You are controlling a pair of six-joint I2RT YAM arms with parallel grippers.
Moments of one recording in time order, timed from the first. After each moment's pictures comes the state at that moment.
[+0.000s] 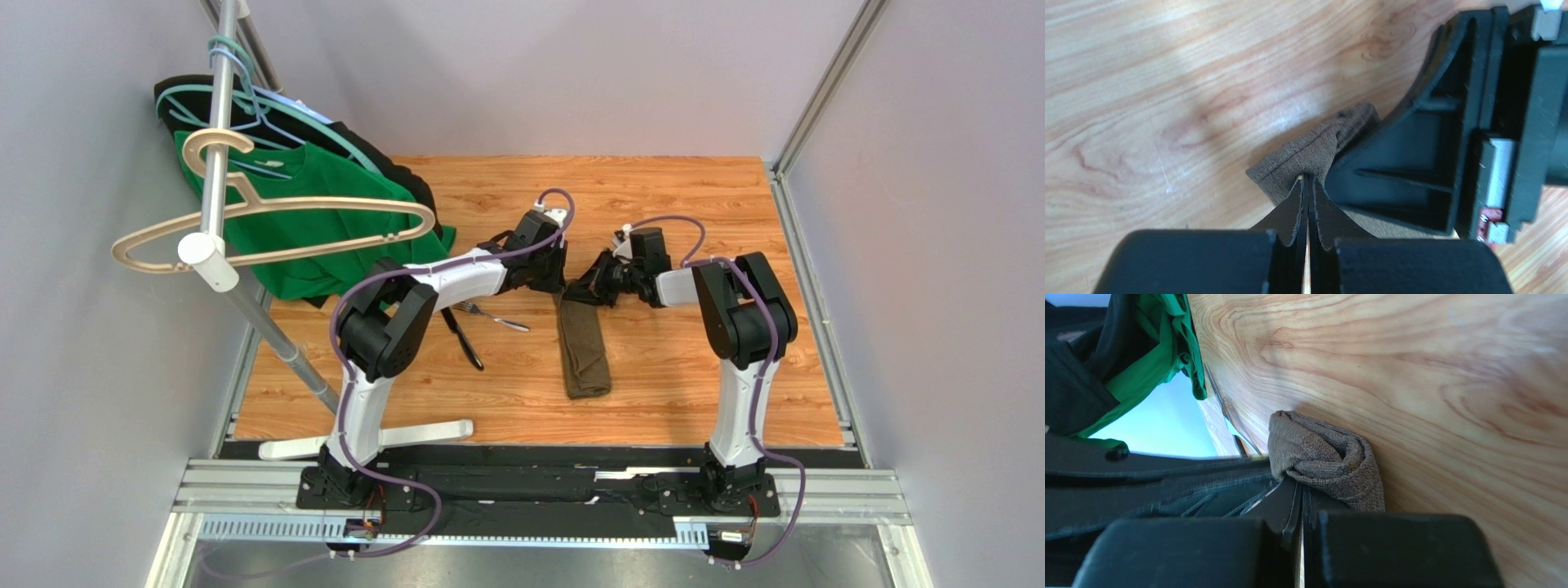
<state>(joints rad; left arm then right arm) -0.70 2.09 1.47 -0.16 0.08 -0.42 0.25 2.05 1.03 0.29 -0.71 0.94</state>
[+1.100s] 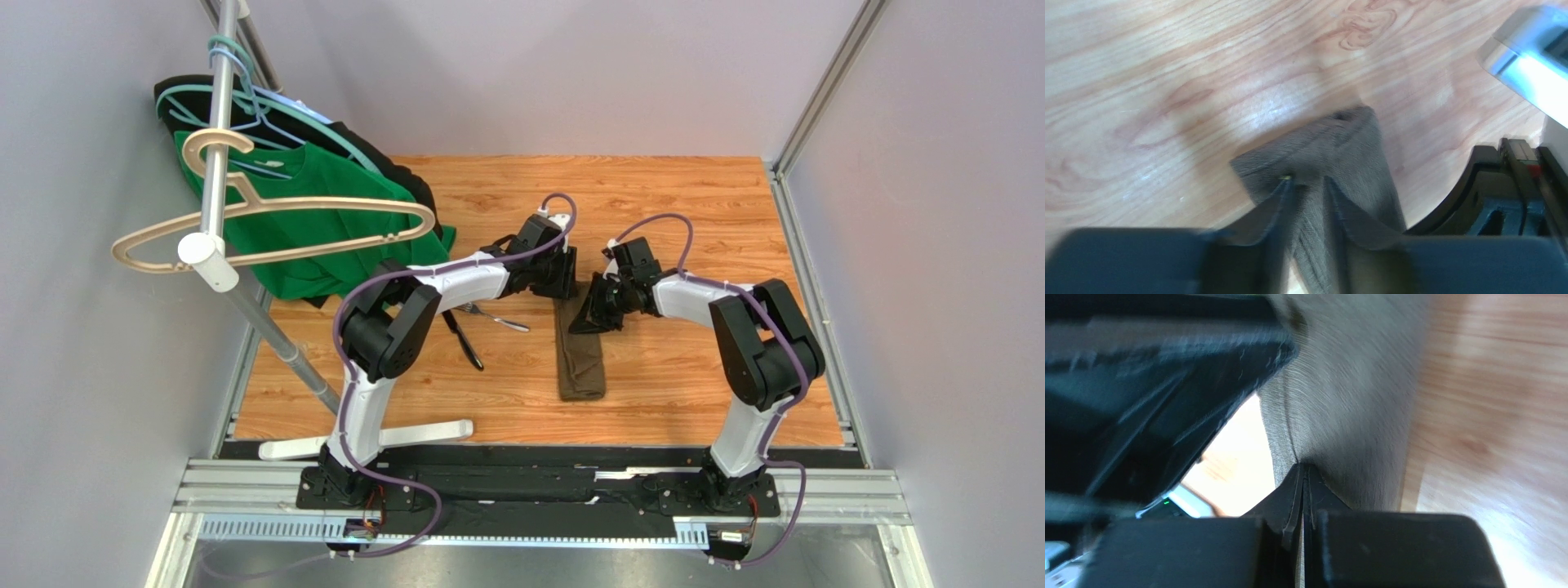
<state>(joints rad) -0.71 2.12 1.47 -0.12 0.13 -0.45 0.38 1.81 0.96 -0.16 -0.49 0.70</state>
